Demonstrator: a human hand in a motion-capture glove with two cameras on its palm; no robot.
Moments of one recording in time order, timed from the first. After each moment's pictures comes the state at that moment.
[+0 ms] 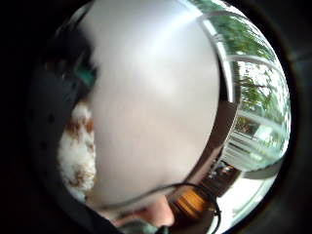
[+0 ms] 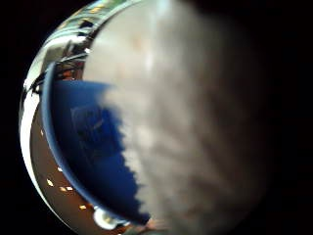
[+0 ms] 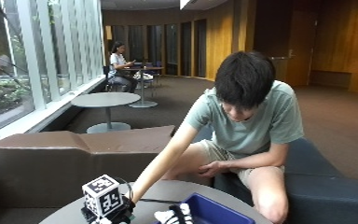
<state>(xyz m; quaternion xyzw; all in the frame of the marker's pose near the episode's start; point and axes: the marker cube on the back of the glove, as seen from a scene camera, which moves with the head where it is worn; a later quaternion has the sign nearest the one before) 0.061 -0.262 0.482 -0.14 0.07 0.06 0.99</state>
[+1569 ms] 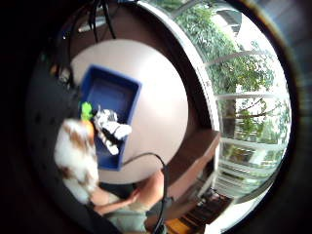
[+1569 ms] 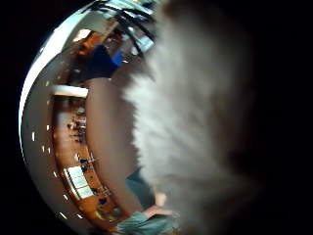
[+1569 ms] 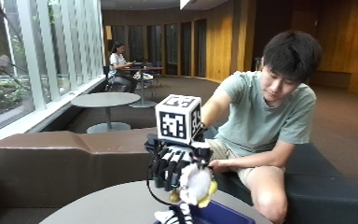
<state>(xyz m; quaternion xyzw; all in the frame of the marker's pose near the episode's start) -0.226 -0.216 0.211 -0.16 0.05 -0.12 0.98</state>
